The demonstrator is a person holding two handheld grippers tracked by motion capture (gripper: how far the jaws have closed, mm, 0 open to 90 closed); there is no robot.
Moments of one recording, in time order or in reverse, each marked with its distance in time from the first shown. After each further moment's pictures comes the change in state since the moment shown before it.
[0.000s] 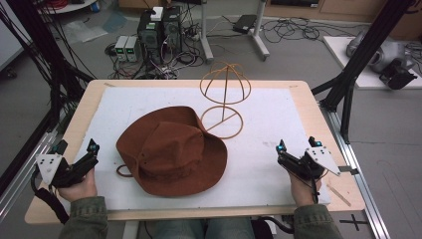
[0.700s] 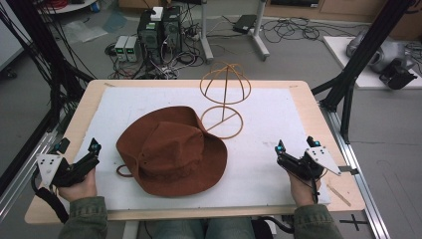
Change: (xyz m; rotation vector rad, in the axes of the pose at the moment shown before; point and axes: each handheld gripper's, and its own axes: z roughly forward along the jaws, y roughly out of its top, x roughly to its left) left arm -0.002 0.002 0.000 -0.044 -0.057 -0.001; right arm 0.000 0.000 0.000 -0.001 0.038 0.014
